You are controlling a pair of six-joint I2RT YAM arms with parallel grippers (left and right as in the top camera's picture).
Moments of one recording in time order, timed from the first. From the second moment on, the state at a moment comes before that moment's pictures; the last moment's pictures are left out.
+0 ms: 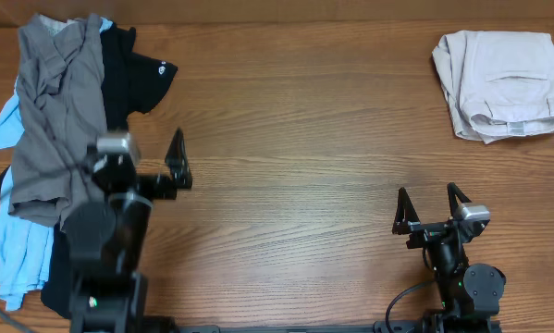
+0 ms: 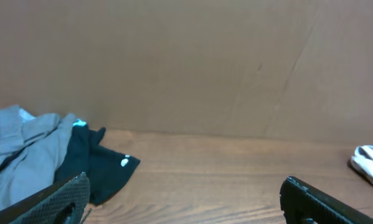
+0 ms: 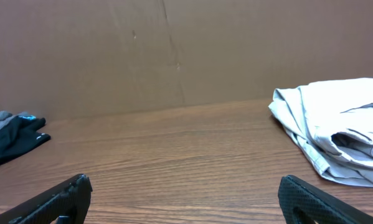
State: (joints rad) left arm -0.03 0.65 0.59 -0.01 0.06 -0.15; right arm -0.03 0.01 0.02 -0.02 -0.18 0.17
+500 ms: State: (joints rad) left arm 0.00 0.21 0.23 0.00 0.07 -0.15; right arm -0.03 0.01 0.02 -0.02 -0.18 0.17
